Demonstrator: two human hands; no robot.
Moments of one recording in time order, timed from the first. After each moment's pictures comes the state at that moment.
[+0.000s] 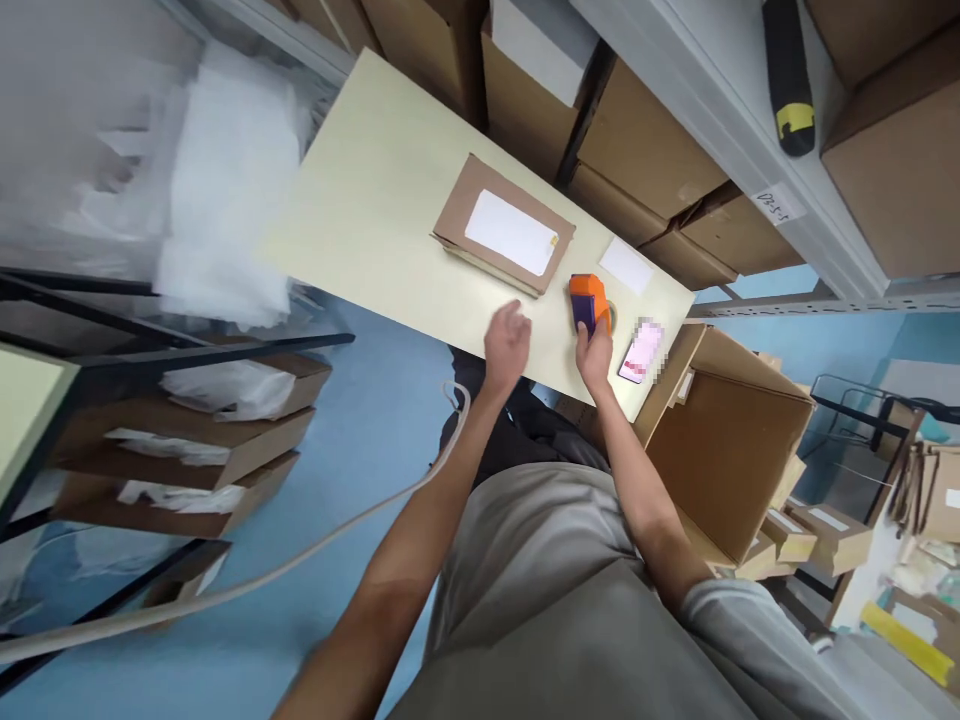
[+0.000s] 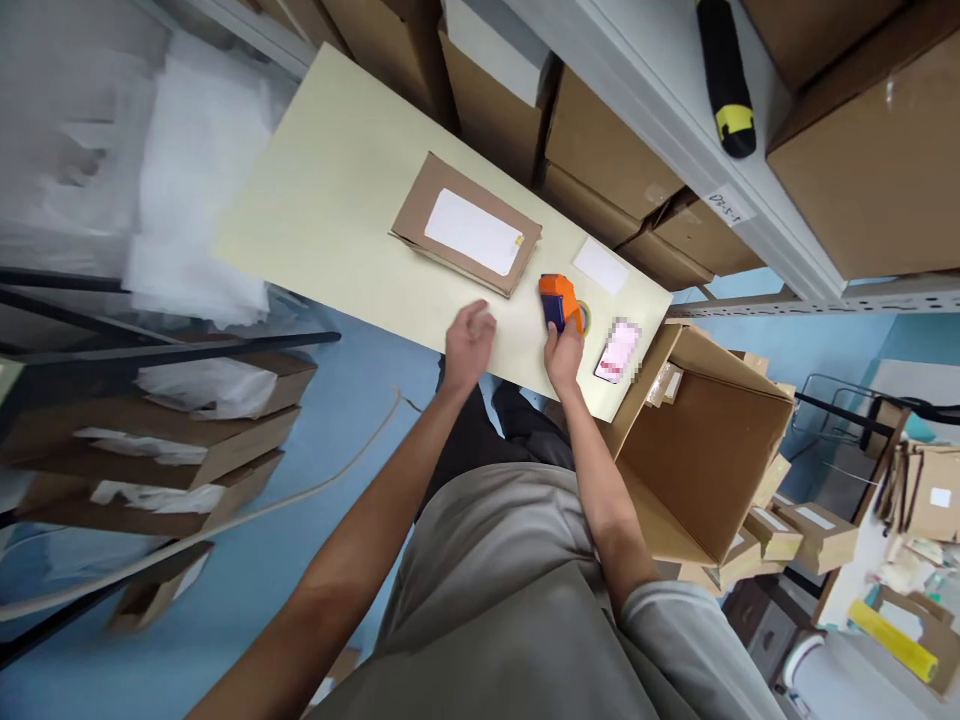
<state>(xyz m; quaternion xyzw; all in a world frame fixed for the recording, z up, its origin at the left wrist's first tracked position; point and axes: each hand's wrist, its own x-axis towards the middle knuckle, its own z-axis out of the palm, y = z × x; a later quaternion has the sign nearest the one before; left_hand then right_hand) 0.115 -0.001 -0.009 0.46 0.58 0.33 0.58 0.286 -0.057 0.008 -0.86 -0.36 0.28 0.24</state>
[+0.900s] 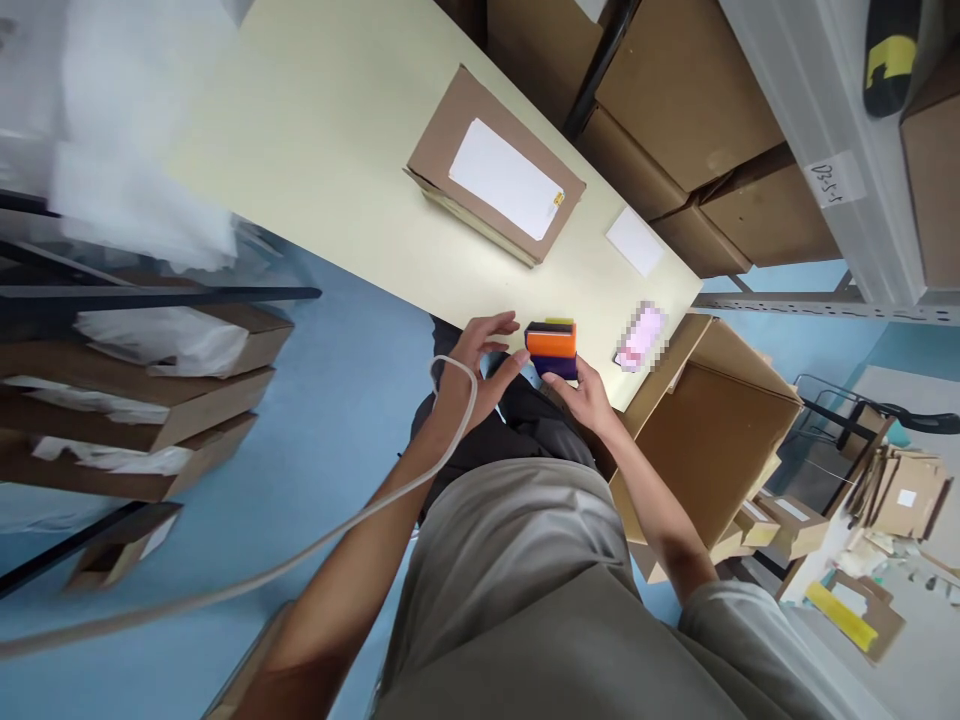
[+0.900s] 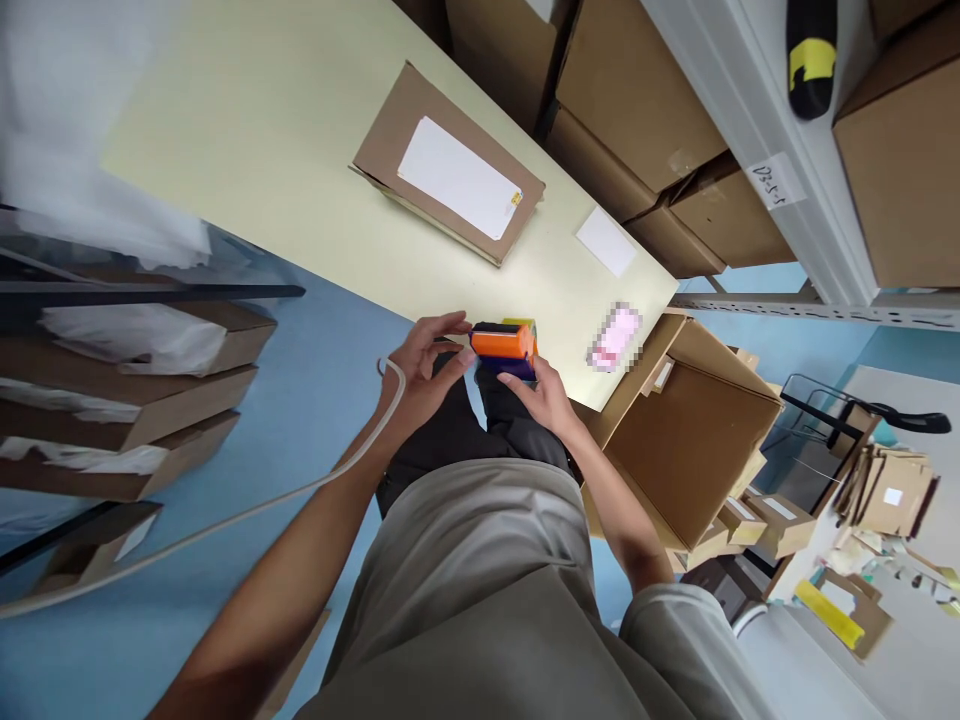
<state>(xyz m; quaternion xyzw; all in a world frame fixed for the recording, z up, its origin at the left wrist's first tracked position) 0.059 -0.054 0.065 0.52 0.48 0.36 0.61 0.263 -0.134 0.071 -0.67 -0.44 0.50 0.33</state>
